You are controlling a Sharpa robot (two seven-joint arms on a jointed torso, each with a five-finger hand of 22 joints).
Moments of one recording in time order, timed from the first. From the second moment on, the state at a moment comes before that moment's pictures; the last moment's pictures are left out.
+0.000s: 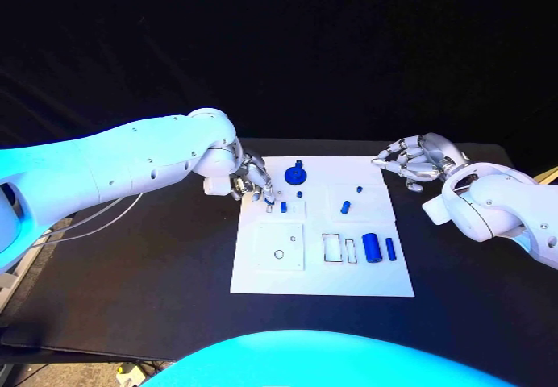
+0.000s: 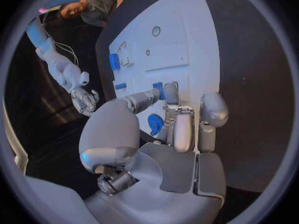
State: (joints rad) left arm 1.32 -0.62 -0.11 1.20 -0.78 0.41 -0.56; left_hand 1.02 -0.12 0.85 0.01 0.04 0.62 0.09 1.03 0.44 1.16 -0.01 0.98 0.49 1.46 -0.07 1.47 1.29 0.12 1.30 0.04 1.24 1.15; right arm 1.25 -0.85 -0.16 1.43 -0.72 -0.45 0.04; right_hand 1.35 -0.05 -0.05 0.28 0.08 0.78 0.13 0.44 0.58 1.19 0.05 0.92 1.01 1.46 -0.02 1.36 1.30 0.09 1.39 0.09 0.97 1.24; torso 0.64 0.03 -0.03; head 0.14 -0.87
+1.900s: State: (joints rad) left arm 1.33 -0.56 -0.17 1.12 -0.81 0.44 -0.57; left_hand 0.93 -0.09 0.87 -0.01 0.04 0.63 0.07 1.03 0.44 1.24 -0.04 1.03 0.56 1.45 -0.09 1.51 1.29 0.11 1.34 0.02 1.30 1.23; right arm 1.25 -0.84 -0.16 1.43 -0.72 -0.45 0.04; right_hand 1.35 -0.05 -0.05 0.28 0.08 0.78 0.13 0.44 0.58 1.19 0.05 0.92 1.01 1.46 -0.02 1.36 1.30 0.09 1.39 0.09 0.96 1.24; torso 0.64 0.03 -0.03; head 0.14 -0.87
